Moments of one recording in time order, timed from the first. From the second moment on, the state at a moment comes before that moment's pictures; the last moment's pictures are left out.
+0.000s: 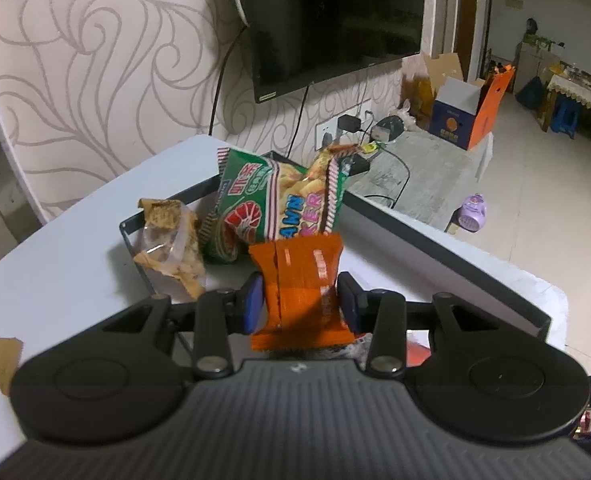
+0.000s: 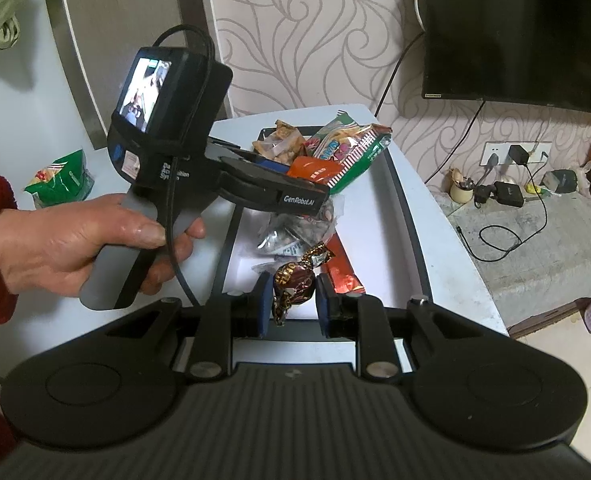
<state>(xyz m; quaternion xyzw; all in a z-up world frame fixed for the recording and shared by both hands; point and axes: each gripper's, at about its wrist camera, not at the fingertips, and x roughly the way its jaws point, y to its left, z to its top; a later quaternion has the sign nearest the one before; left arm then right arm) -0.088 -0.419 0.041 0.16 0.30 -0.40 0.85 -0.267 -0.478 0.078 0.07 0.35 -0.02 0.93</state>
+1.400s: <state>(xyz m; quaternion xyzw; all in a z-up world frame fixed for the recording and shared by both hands) -0.138 -0.341 0.074 0.12 0.28 -0.39 0.87 -0.218 -0.513 0.064 0.06 0.36 -0.03 0.93</state>
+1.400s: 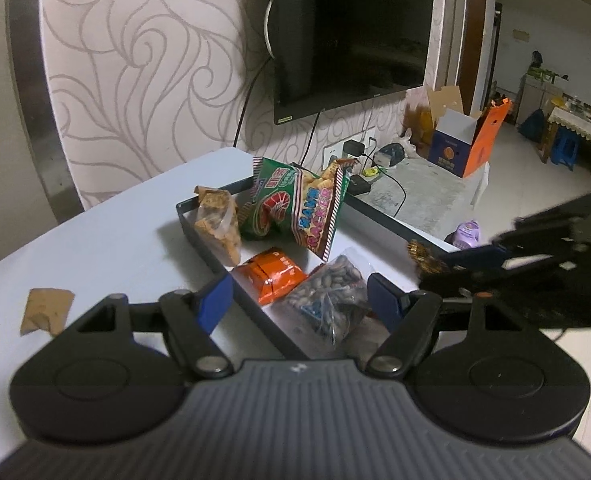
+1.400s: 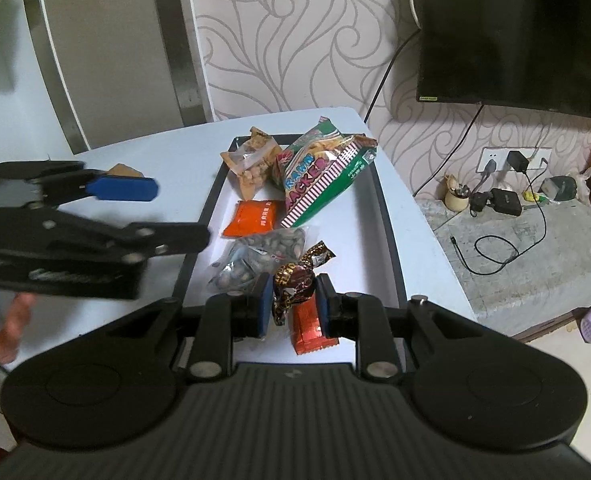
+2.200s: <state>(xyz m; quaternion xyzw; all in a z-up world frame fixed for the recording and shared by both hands) -0.182 -0.328 0.070 0.15 0.27 -0.42 0.85 -0.160 -0.537 0.022 0.03 0.38 -0.07 0.92</state>
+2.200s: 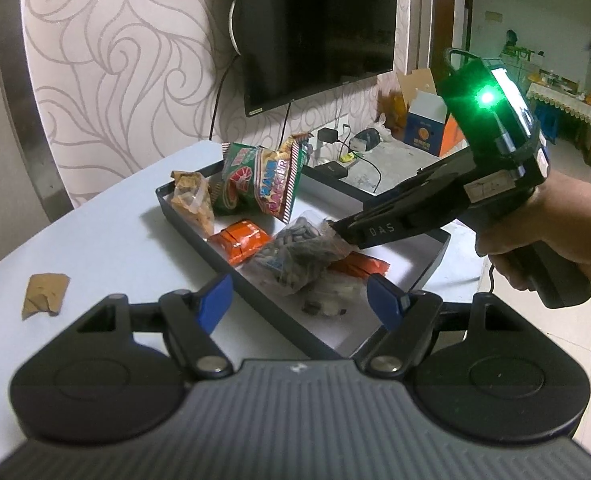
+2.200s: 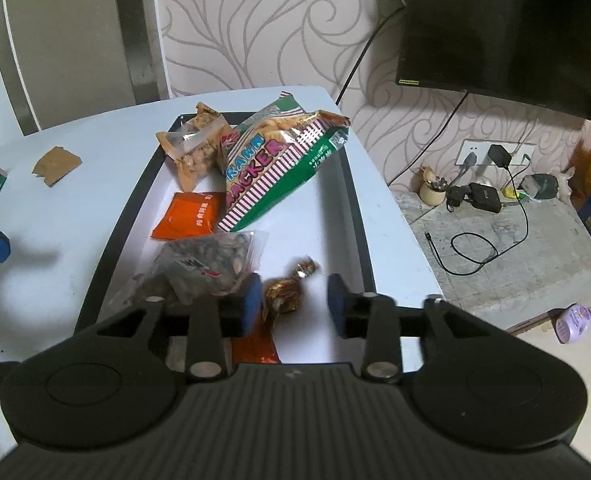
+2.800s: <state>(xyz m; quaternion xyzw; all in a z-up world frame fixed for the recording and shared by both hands) -0.178 -0.298 0.068 0.12 0.28 -0.39 0.87 -0.240 -0.483 0.072 0.08 0.34 -0.02 0.94</state>
